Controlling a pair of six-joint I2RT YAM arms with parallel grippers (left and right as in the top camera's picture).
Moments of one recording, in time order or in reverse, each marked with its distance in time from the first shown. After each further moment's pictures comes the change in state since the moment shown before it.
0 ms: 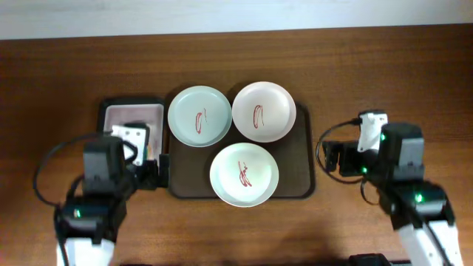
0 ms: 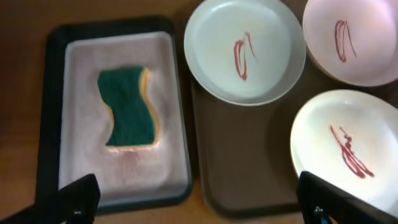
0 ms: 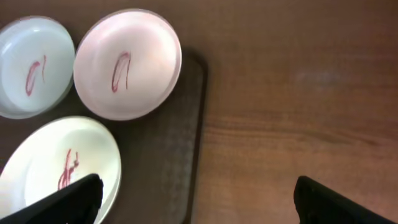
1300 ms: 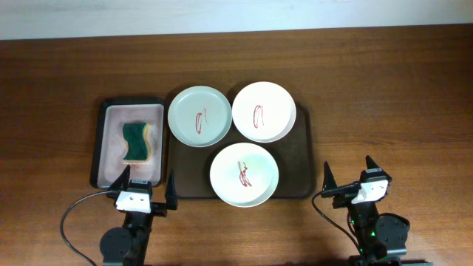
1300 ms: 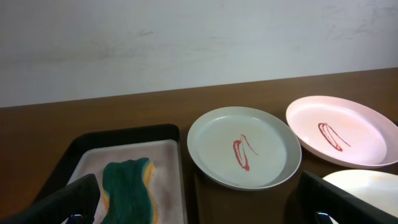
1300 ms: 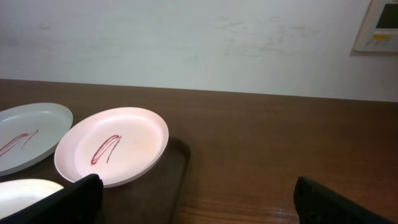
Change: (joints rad) left arm 0.000 -0.921 -0.885 0.741 0.011 0.005; right arm 0.000 -0.943 -0.882 0.687 0.057 -0.065
